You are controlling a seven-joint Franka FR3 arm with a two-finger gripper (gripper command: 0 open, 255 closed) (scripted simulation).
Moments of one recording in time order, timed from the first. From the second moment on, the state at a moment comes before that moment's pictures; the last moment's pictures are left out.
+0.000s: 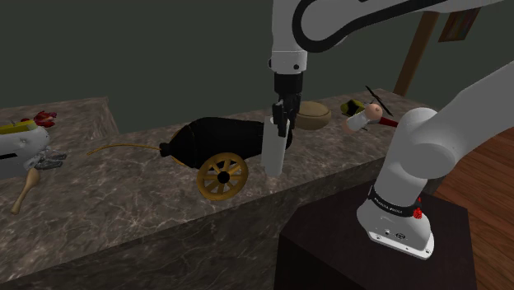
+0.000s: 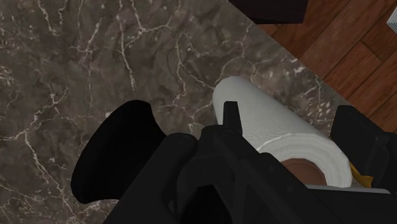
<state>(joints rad) 0.11 -0.62 0.18 -2.53 0.20 1.84 0.09</state>
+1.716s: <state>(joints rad) 0.10 -0.62 0.15 -2.27 0.18 1.57 0.11</state>
